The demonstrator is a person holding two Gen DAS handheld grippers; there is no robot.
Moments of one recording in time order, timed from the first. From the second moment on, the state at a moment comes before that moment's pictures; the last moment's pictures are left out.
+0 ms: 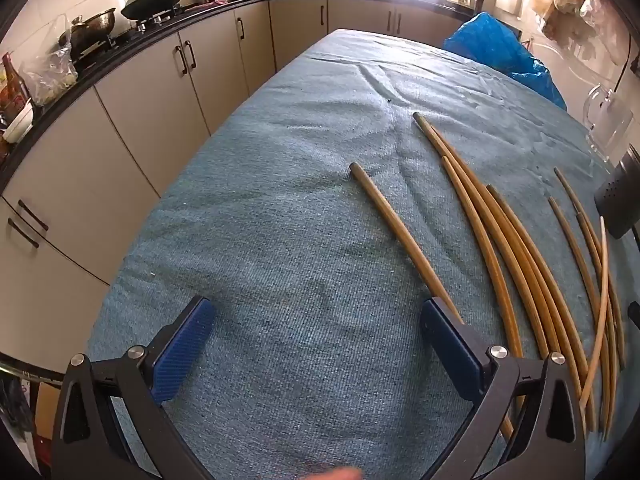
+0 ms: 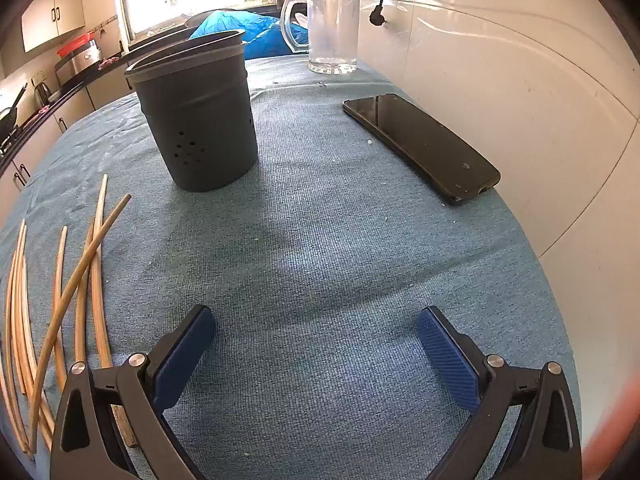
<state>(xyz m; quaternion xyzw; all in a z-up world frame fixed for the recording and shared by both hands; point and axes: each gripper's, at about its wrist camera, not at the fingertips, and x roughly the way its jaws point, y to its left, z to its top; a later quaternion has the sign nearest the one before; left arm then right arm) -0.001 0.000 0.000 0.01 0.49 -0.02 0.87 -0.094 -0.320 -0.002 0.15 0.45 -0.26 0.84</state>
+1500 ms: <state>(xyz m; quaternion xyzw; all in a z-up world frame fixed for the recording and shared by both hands) -0.127 -0.008 0.087 0.02 0.28 0.08 0.95 -0.187 -0.185 0.105 0.03 0.23 -0.14 0.96</state>
